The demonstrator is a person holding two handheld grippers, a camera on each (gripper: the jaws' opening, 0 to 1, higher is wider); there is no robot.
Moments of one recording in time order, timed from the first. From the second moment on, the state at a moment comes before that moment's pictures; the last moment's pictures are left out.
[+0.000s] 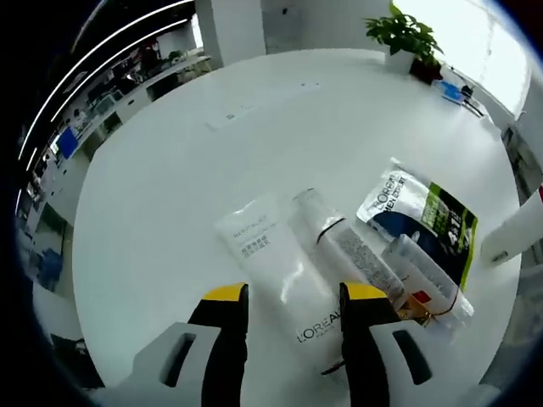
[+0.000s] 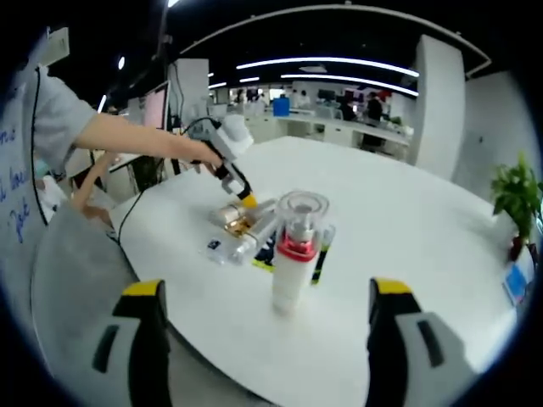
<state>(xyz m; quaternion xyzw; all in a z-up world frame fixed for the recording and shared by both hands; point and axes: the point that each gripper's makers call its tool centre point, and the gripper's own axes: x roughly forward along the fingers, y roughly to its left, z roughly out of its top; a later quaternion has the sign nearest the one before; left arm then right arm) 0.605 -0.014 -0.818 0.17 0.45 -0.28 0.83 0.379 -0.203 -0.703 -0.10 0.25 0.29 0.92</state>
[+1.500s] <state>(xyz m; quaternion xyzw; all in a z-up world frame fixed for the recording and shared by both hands) 0.605 -0.002 -0.779 0.13 0.40 -0.29 0.86 0.376 -0.198 -0.699 -0.07 0.23 0.29 0.93</state>
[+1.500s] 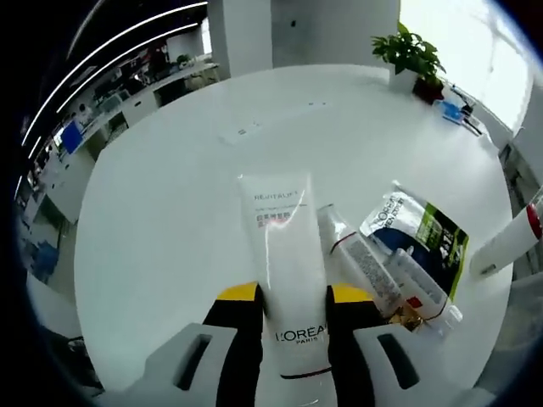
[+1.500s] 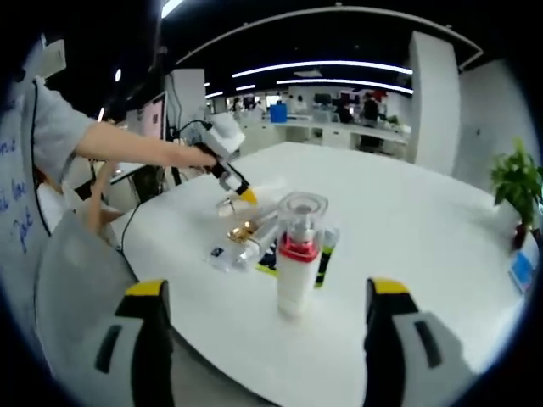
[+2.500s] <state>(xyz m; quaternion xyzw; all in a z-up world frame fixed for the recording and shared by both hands) 0.492 -0.014 -0.710 0.10 0.28 -0.38 0.88 0.340 -0.153 -0.666 0.09 0.19 0.31 0.93</state>
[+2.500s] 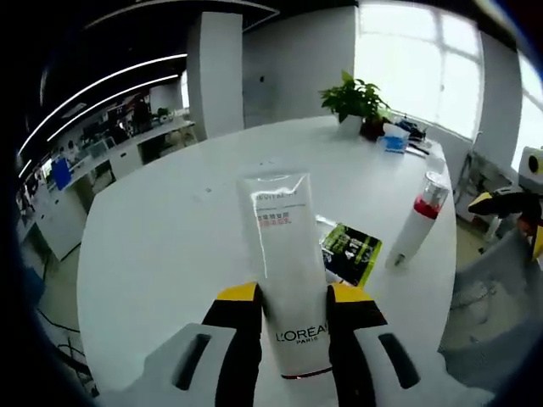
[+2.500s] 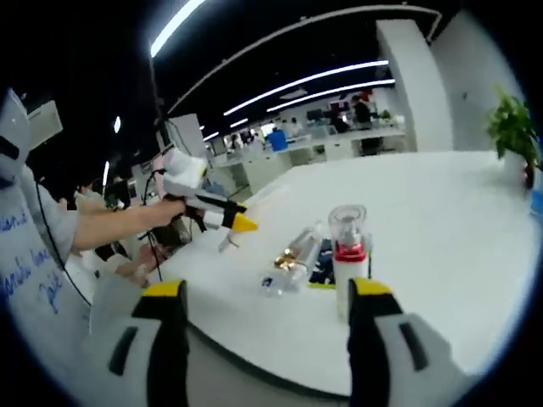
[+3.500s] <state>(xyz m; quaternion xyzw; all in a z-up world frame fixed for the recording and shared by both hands) 0.396 -0.065 -0.684 0.10 0.21 -0.42 0.88 0.388 -0.118 -0.656 0.16 0.18 0.38 0.89</state>
